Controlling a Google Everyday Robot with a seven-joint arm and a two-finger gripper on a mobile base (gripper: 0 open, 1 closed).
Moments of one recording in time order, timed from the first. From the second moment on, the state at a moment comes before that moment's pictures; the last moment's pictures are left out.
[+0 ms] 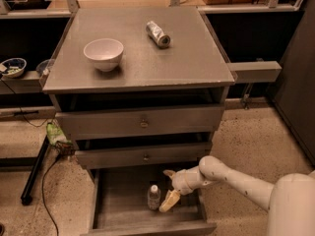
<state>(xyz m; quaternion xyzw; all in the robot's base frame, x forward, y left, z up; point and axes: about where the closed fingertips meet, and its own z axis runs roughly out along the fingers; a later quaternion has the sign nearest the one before) 0.541 -0.029 0.317 -0.55 0.71 0.35 0.27</state>
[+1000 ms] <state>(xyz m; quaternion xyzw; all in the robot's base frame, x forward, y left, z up) 0.569 -0.024 0.276 -0.55 0.69 0.36 0.29</state>
